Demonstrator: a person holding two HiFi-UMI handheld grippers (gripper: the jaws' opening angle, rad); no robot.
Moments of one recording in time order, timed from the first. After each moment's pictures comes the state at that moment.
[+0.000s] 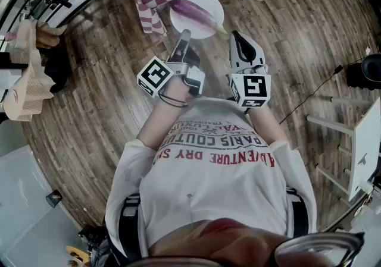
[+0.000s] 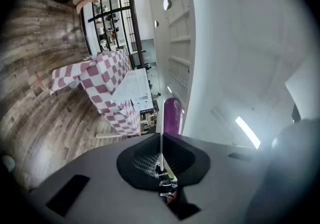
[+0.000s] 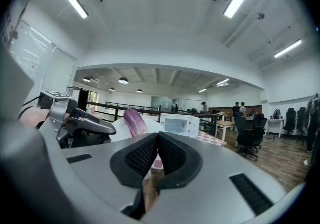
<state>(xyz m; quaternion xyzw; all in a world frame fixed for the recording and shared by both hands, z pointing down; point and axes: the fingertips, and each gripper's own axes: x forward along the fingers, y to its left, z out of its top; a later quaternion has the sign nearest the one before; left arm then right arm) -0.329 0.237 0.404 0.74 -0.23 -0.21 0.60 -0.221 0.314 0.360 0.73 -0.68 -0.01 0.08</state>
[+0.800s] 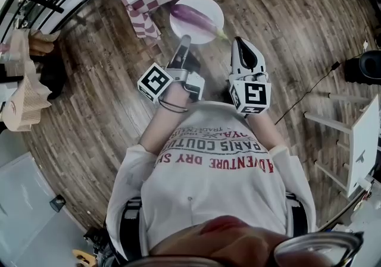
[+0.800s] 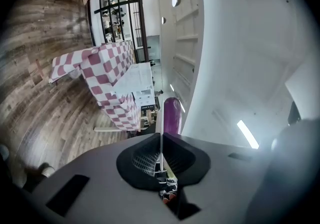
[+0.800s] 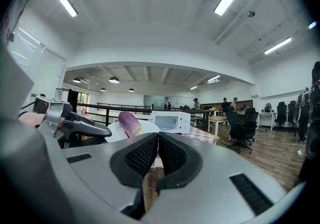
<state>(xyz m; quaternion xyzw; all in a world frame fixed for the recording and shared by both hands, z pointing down) -0.294 0.217 0.420 0.72 -0.22 -0.21 0.62 -0.179 0.302 0.375 0.76 -0.65 0.02 0.06</state>
